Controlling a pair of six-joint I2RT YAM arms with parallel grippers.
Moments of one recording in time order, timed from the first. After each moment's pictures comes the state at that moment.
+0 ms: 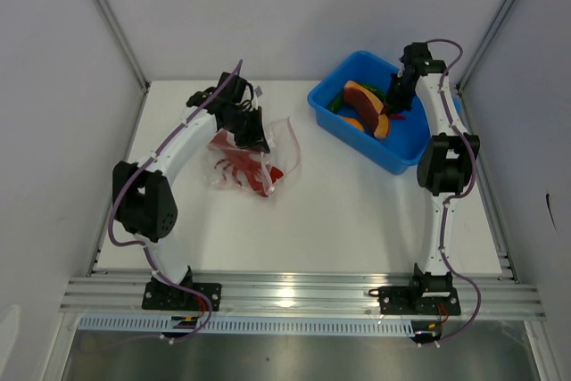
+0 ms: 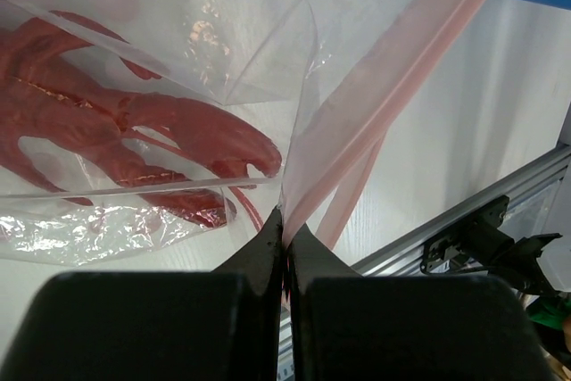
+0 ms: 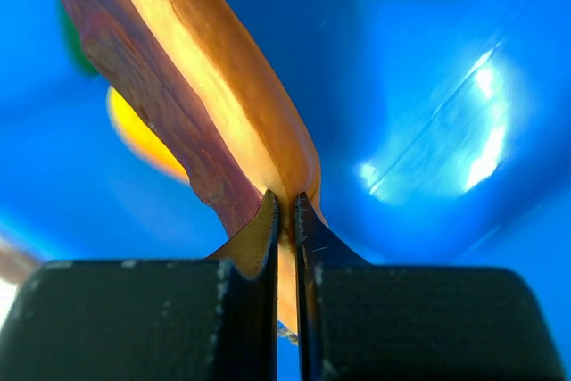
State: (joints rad) left arm -0.36 1.78 1.61 -0.89 0.38 -0.42; right arm 0.02 2.35 2.34 -1.05 -0.16 0.31
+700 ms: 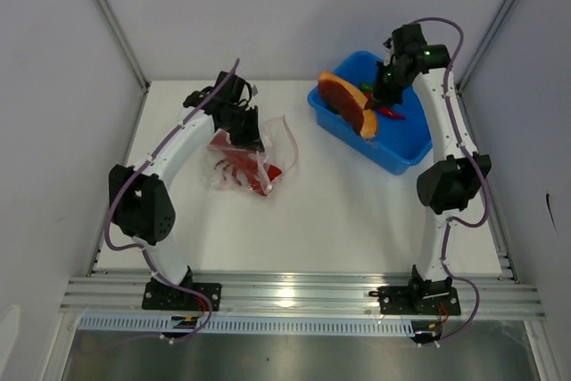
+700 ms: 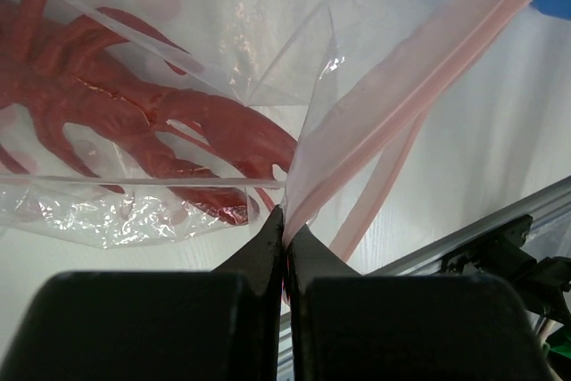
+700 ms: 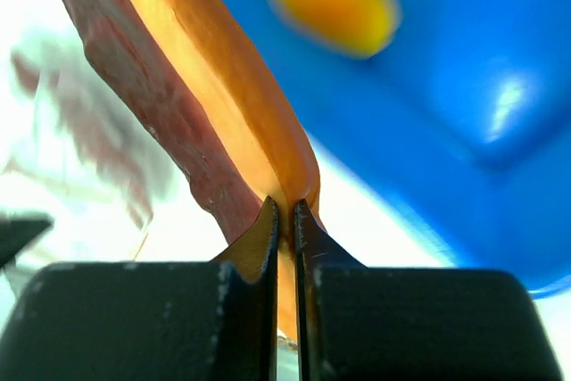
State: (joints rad) left arm -0.35 1.76 1.61 -0.91 0.30 -0.41; right arm 0.13 2.08 2.37 -1.27 -0.20 0.34
